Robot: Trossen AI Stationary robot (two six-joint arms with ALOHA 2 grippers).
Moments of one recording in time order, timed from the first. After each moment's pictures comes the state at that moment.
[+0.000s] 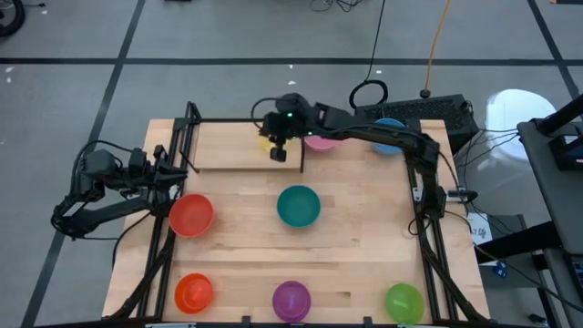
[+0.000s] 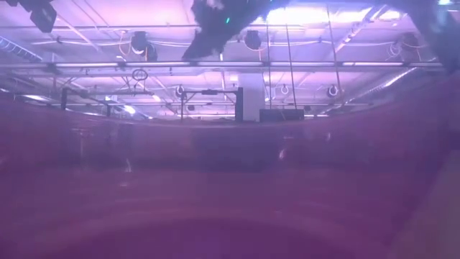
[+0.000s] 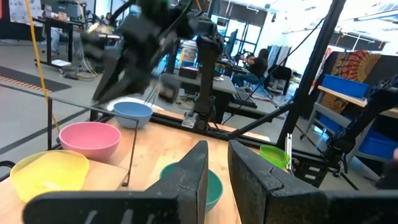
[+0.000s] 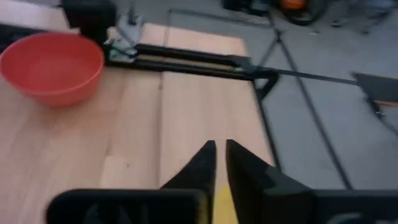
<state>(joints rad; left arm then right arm) 0.34 0.01 0.63 -0.60 0.30 -0.24 -0.31 1.99 1.91 -0.46 -0.05 -0.30</state>
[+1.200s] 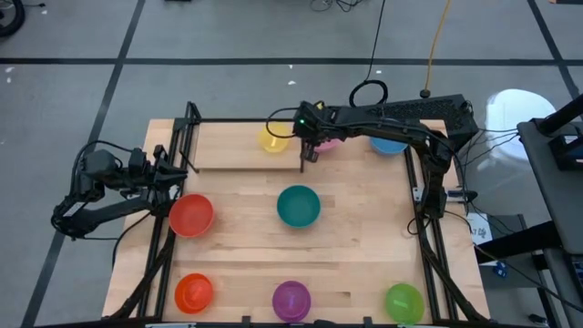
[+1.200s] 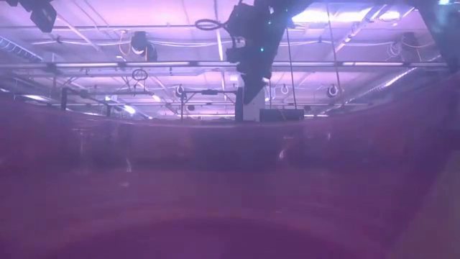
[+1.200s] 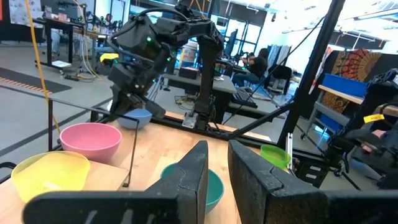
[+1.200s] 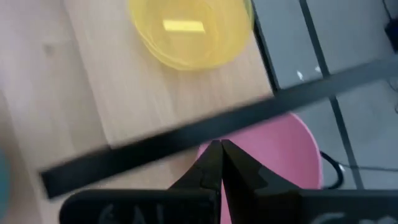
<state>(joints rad) 0.34 0.01 0.63 -0.60 0.30 -0.23 -0.38 1.89 1.68 -0.84 0.21 -0.18</state>
